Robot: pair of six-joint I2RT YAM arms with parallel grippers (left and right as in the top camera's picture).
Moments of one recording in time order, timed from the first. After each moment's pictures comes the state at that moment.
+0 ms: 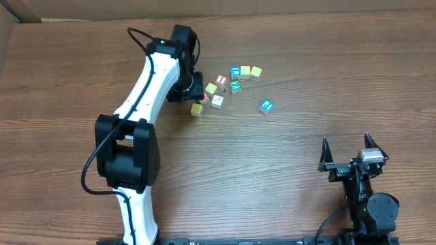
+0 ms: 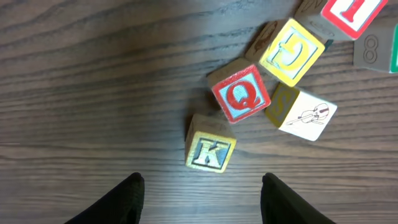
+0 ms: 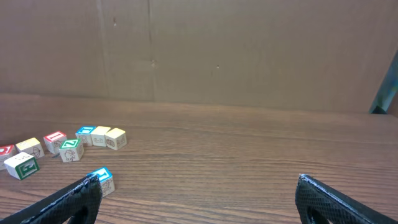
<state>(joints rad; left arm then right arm) -0.23 2.12 1.80 -1.15 0.04 -0.29 0.03 0.01 0.02 -0.03 -0.04 -0.03</state>
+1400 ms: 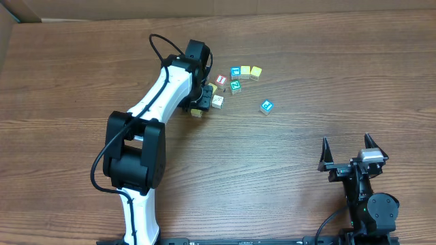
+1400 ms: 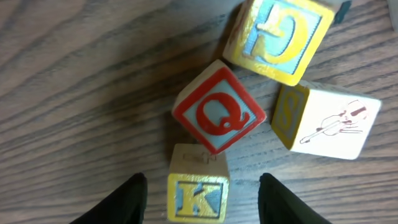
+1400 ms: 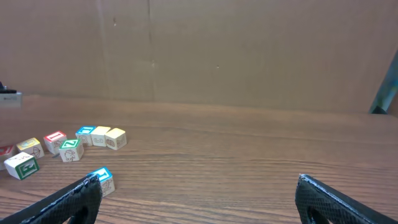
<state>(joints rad) -0.30 2.12 1.62 -0.93 -0.03 -0.12 0.03 0.01 0.02 -0.03 -0.04 -0.03</state>
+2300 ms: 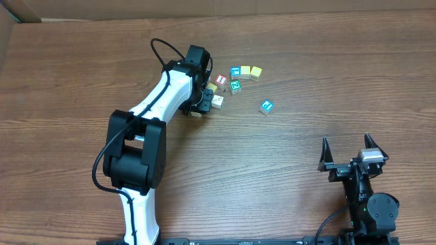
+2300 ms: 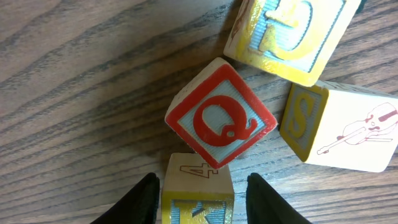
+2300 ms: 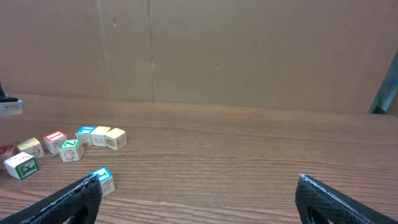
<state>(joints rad) -0.30 2.12 1.56 -0.87 -0.03 -0.10 0.03 0.01 0.02 -0.03 -0.04 -0.03</state>
